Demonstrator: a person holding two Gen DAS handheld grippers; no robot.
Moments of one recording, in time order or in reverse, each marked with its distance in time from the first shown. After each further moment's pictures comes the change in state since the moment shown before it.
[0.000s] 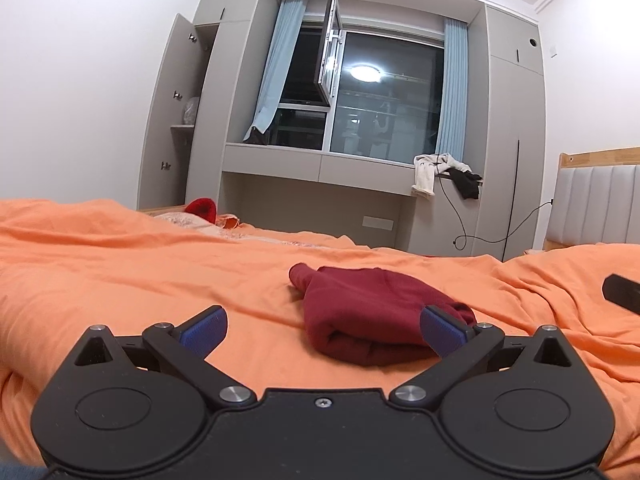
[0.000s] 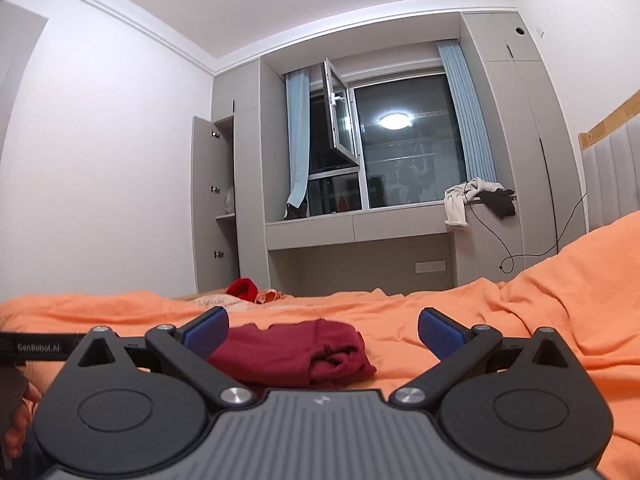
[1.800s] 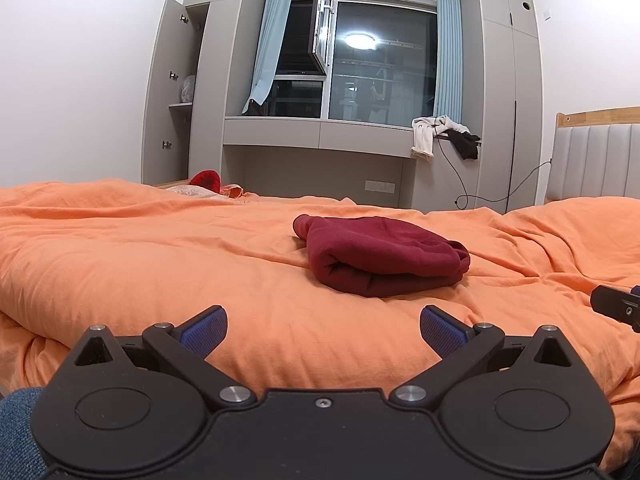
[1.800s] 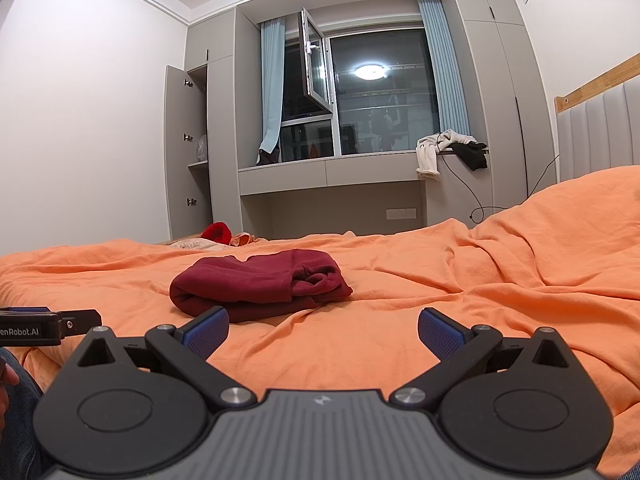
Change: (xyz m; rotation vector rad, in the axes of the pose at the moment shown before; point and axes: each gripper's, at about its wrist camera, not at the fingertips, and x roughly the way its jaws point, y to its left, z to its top) left arm -0.034 -0.005 -0.030 0.055 0.091 0.015; right arm -0.026 0.007 -0.030 0.012 0.155 -0.085
